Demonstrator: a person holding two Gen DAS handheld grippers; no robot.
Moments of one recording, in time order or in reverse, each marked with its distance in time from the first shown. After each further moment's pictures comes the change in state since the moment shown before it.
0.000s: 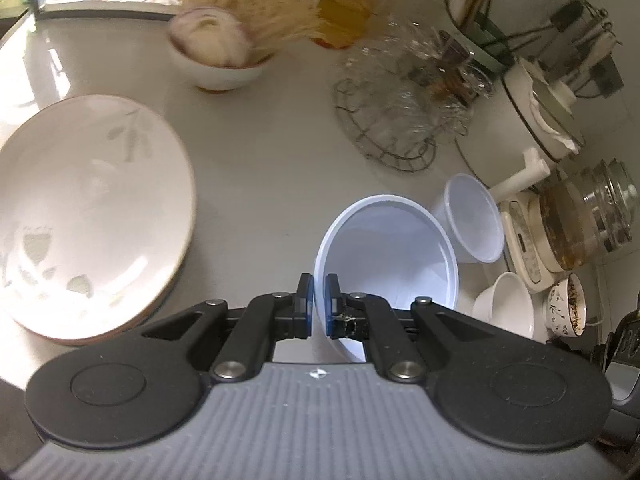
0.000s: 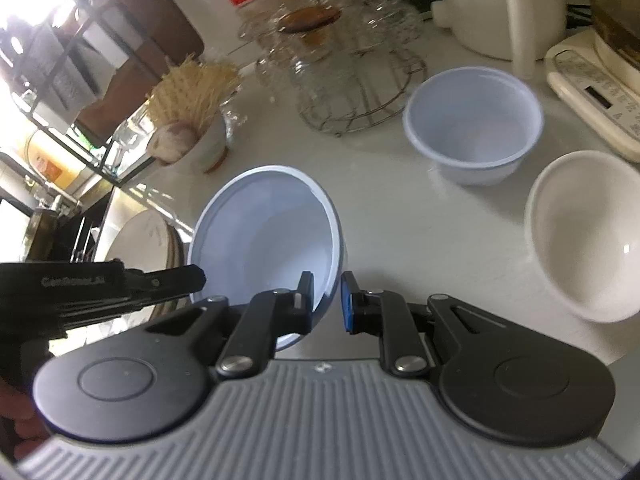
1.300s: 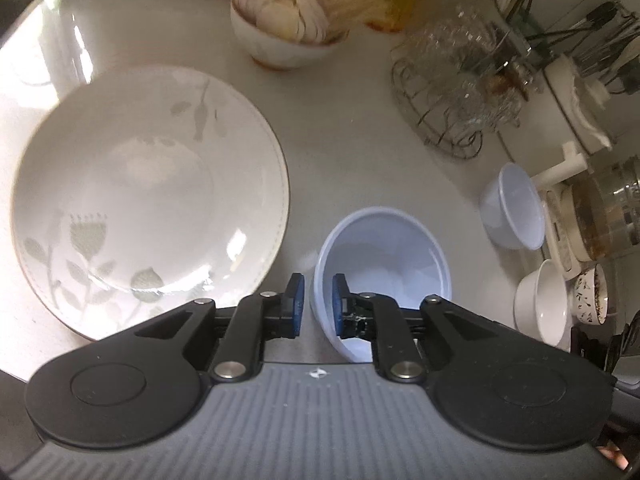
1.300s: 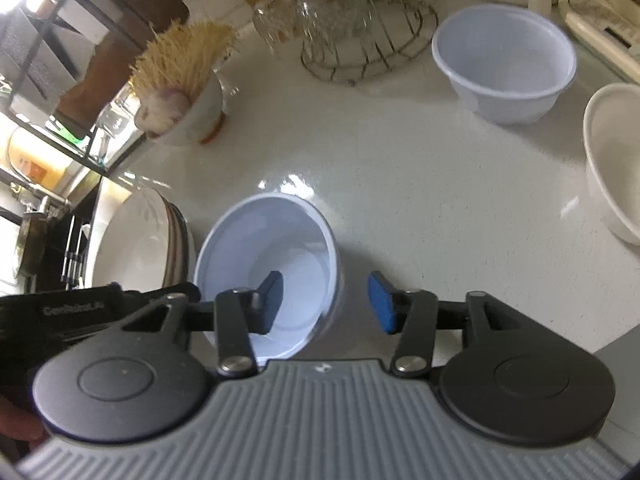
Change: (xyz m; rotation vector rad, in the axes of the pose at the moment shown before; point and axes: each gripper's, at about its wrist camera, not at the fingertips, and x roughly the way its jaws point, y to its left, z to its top) left arm 0.005 0.047 0.004 -0.009 0.058 0.033; right arm 0.026 0.025 -0.018 0.087 0.049 -0.043
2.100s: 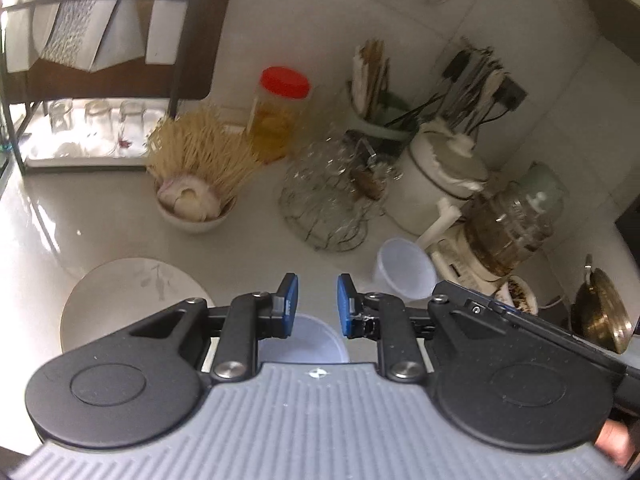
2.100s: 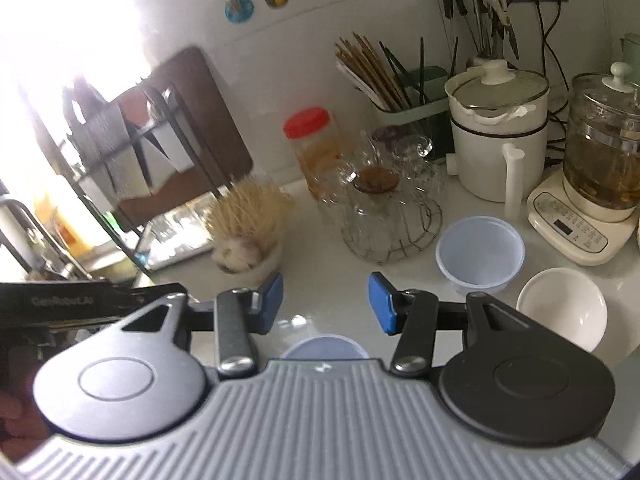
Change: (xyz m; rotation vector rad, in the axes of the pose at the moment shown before) left arm -0.149 -0.049 0.019 0.265 -0.265 -0.176; right arm -0.139 0.062 0.010 -0.112 -0.428 -0.021
